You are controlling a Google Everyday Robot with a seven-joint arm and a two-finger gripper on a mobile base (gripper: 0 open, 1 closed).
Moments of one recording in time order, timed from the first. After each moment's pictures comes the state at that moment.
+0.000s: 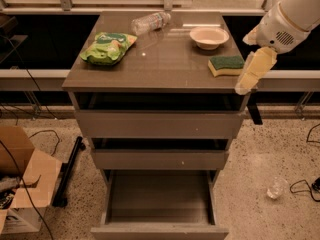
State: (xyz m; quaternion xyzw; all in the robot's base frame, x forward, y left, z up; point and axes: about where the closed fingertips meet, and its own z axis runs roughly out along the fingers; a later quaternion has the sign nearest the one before) arm 0.588 -0.213 0.930 -0.57 0.79 0.07 0.22
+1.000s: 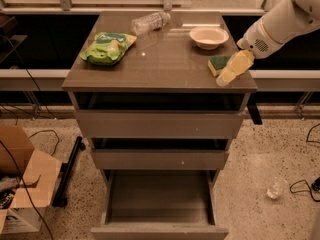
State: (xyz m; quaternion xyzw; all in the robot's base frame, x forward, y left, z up) arm 0.665 -0.217 0.884 -0.48 0.83 0.09 0.28
